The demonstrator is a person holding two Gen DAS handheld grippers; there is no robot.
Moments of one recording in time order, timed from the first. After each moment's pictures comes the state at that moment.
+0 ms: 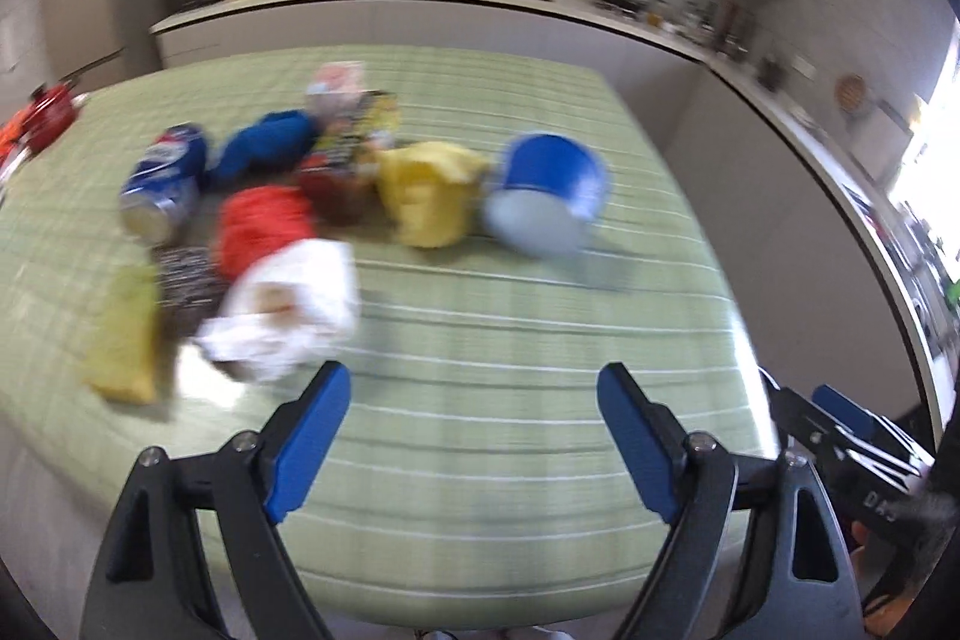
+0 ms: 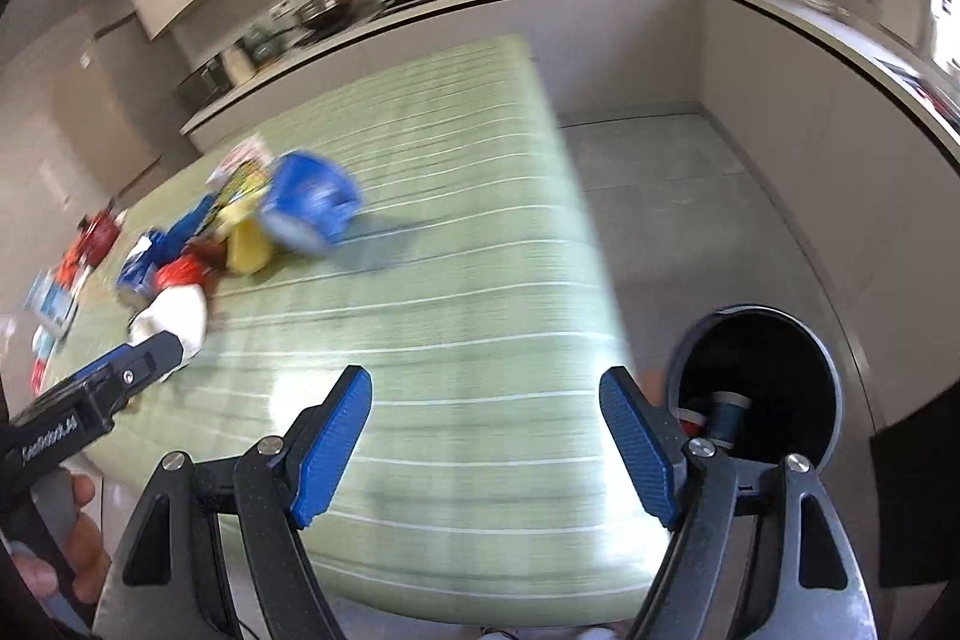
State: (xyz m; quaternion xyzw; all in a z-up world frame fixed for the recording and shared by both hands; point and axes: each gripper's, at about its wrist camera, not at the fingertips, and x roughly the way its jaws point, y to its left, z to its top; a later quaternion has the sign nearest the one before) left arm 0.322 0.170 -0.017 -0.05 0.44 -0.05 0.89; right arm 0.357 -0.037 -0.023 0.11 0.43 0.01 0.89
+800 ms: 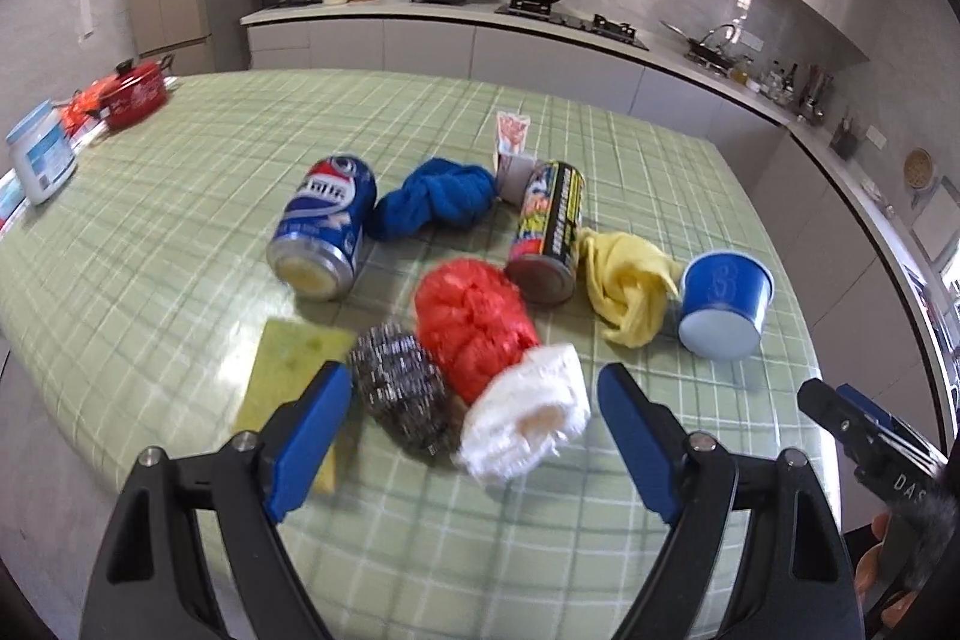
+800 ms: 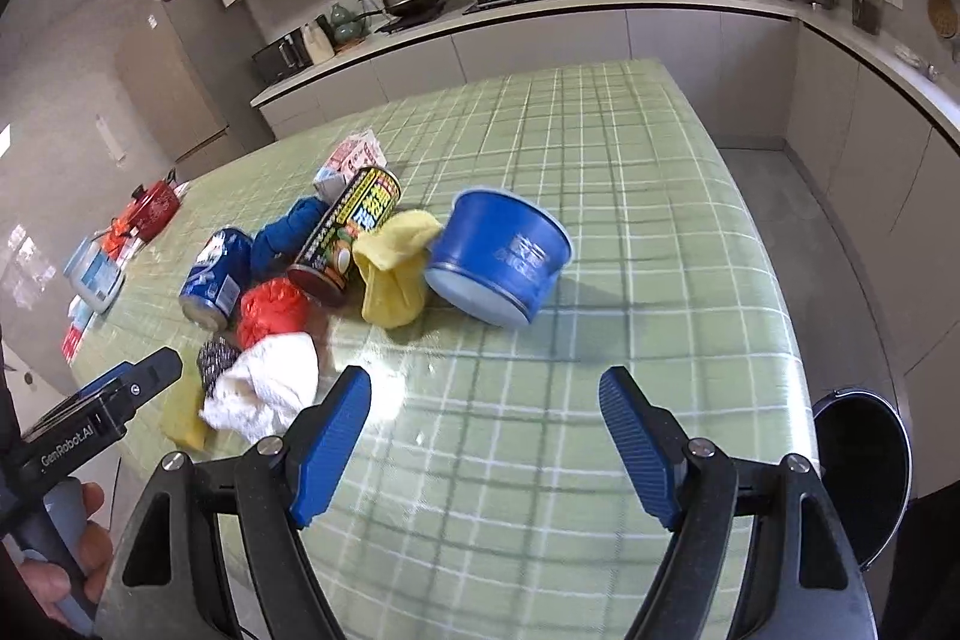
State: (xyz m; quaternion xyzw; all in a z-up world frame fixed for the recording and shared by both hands) left arm 0.360 0.277 -0.005 -0.08 0.41 0.02 0.91; right arm 0.431 0.066 -0.003 0.09 0.42 0.08 0.90
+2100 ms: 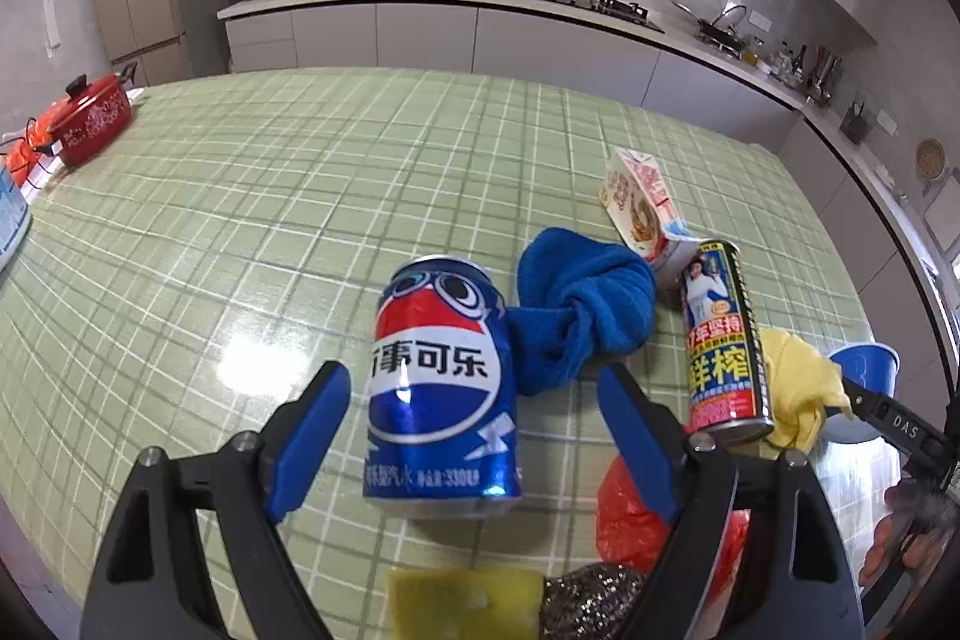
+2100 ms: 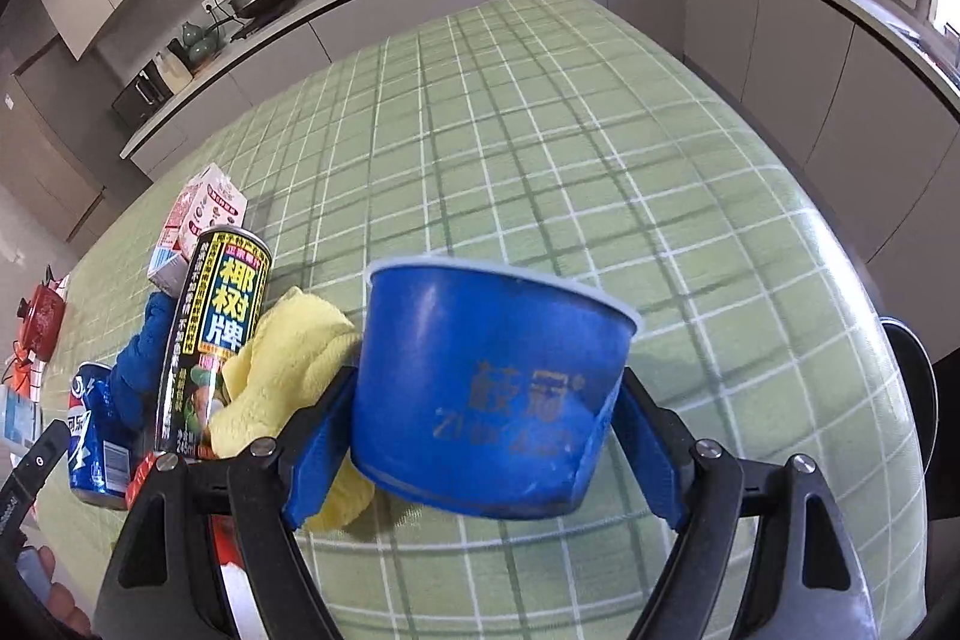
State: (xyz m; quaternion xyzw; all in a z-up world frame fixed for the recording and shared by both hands) left arm 0.488 0.377 -0.035 -0.06 0.44 0.00 0.90; right arm 0.558 0.095 -0.063 0.15 0.47 -0.07 0.86
